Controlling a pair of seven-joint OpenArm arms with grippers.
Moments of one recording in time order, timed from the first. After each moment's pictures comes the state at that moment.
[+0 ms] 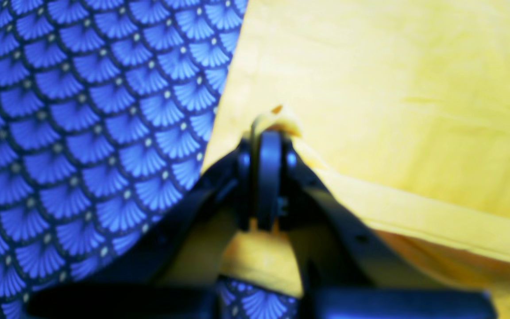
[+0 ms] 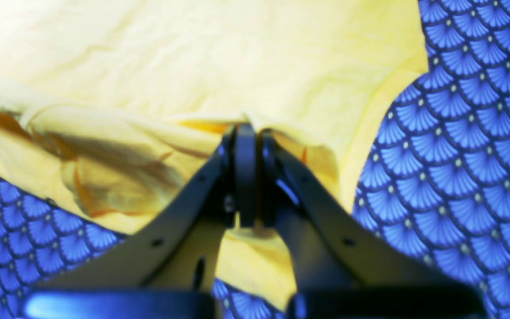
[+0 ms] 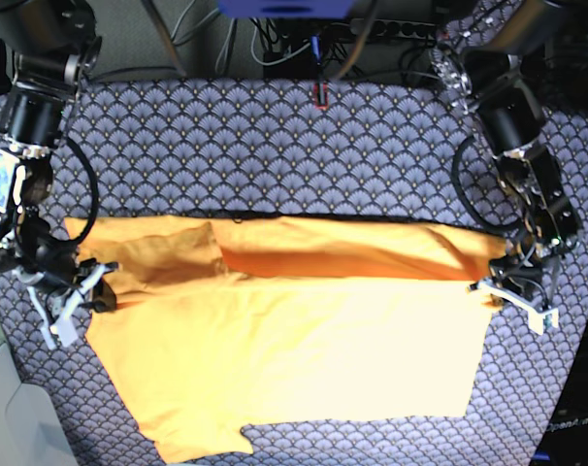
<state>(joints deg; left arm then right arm) -20.0 -6.7 -32.4 70.3 -5.4 -22.1 41.7 17.2 17.8 19.2 75.2 25.8 39.7 -53.1</state>
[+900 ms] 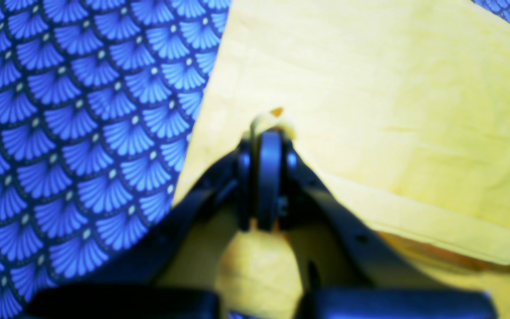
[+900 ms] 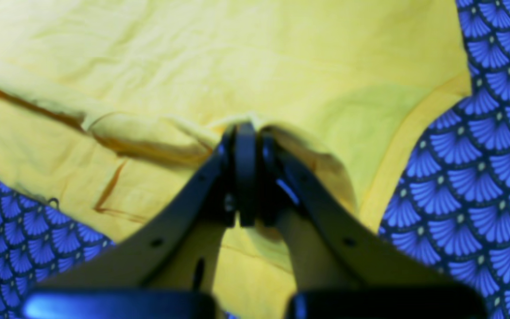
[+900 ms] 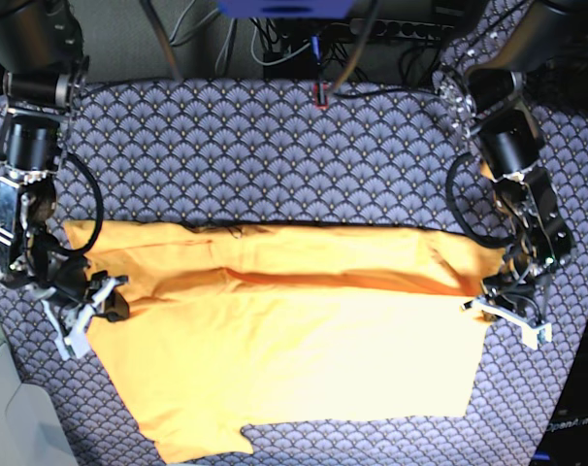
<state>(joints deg) -25.3 -7.0 -32.4 62.2 -5.3 -21.9 38.2 22.7 19.9 12.4 63.9 25.5 39.7 -46.8</state>
